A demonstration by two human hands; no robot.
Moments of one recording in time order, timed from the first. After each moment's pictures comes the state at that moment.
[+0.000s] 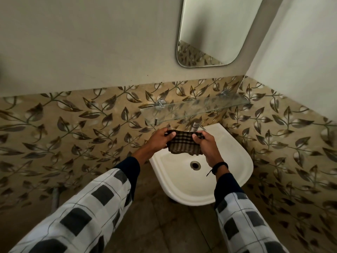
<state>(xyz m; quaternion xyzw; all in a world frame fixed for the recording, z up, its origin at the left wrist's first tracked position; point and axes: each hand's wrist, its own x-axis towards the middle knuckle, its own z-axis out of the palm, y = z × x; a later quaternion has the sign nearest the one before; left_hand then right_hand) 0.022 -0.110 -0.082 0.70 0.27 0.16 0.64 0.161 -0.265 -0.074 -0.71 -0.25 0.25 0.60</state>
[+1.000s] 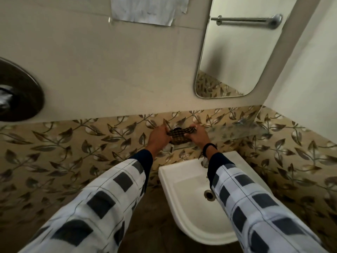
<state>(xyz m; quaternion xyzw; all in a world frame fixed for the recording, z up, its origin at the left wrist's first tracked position) 0.025 -0.025 -0.002 0.82 0.40 0.24 0.32 0.184 -0.118 0.004 -0.80 -0.40 0.15 0.42</state>
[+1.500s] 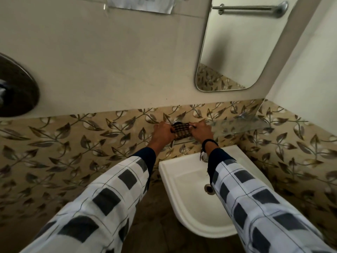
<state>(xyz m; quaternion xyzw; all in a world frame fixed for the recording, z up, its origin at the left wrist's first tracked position) 0.038 -0.027 -0.012 0.87 0.38 0.21 0.24 0.190 -0.114 -0.004 -0.87 -0.39 0.09 0.27</state>
